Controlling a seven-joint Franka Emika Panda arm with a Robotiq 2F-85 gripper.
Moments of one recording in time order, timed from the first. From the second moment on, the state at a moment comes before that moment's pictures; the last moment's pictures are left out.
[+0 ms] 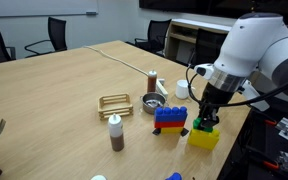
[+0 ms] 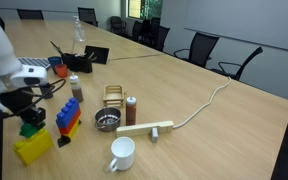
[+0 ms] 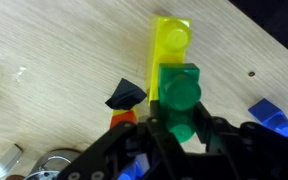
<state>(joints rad) 0.28 0.06 0.25 -2.66 0.00 2.83 0.06</state>
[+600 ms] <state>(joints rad) 0.28 0.07 0.25 -2.67 0.00 2.81 0.05</state>
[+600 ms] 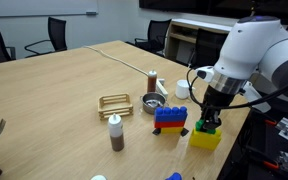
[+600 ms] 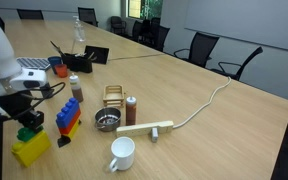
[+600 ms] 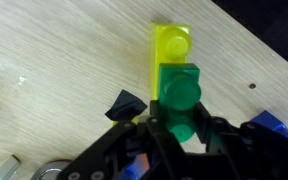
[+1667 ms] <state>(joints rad) 0.25 0.14 0.24 -2.65 0.00 2.89 0.04</state>
